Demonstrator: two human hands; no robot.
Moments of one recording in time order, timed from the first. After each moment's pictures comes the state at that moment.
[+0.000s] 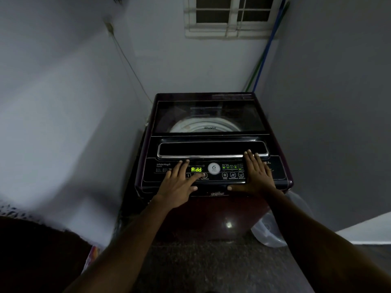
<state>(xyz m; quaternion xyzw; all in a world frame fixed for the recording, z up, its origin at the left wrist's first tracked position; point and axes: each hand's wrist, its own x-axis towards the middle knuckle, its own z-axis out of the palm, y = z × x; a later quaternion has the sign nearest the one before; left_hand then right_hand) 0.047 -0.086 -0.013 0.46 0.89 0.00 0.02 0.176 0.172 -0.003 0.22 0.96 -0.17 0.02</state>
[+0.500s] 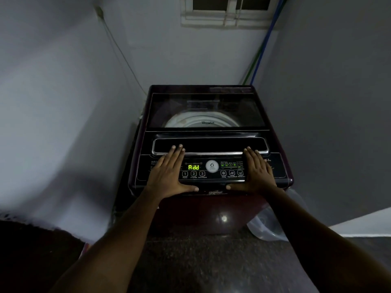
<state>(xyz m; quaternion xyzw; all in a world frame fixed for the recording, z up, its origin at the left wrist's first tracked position) 0.012 -0.085 -0.018 0.42 0.91 0.03 0.01 0.173 0.176 -0.008 0.22 0.96 -0.15 0.01</state>
